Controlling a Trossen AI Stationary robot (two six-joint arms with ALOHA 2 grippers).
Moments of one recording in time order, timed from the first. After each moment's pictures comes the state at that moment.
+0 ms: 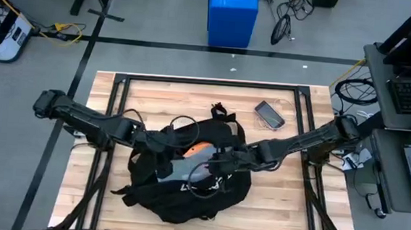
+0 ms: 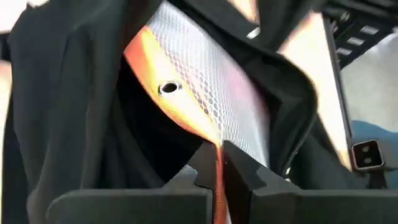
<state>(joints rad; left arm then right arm) -0.25 1.24 0.97 -0.41 -0.12 -0.39 0.31 1.65 1.37 -0.45 0.27 -0.06</state>
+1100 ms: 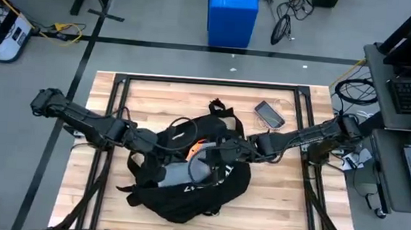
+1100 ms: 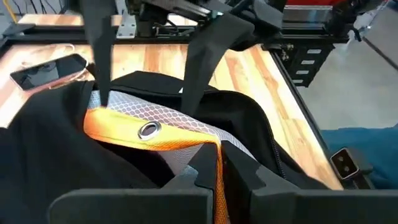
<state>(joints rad) -0.30 1.20 0.97 -0.24 -0.12 -0.12 0.25 1.64 1.37 -0.31 0.33 -0.19</state>
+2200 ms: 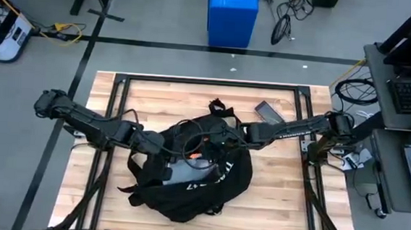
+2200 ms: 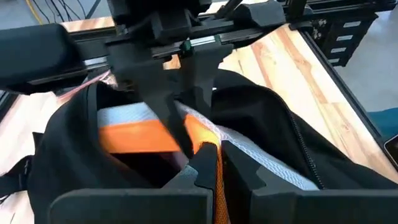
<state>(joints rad) -0.28 1.27 0.97 -0.23 -0.19 -0.02 0.11 1.72 1.37 -0.33 -0.11 -0.28</state>
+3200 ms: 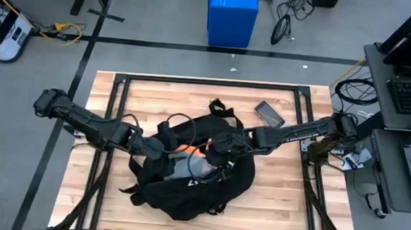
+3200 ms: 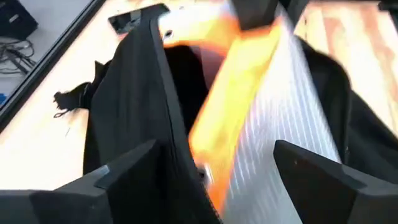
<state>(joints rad) -0.33 1.26 0.97 -0.44 -0.43 -0.29 0.19 1.63 1.37 -0.42 0.12 -0.36</state>
